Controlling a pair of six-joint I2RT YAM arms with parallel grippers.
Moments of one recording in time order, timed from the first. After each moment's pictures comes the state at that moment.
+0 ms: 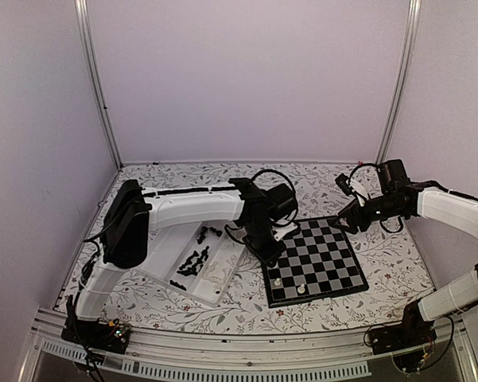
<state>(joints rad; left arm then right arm) -1.06 2.35 2.04 -1.01 0.14 -0.12 0.22 1.35 0.86 -0.43 -0.57 -0.38</state>
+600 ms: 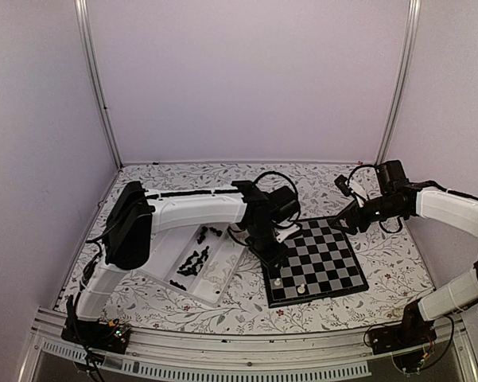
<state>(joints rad) -1.07 2.37 2.05 -1.00 0.13 -0.11 0.22 1.36 0.86 -0.43 -0.58 -0.38</state>
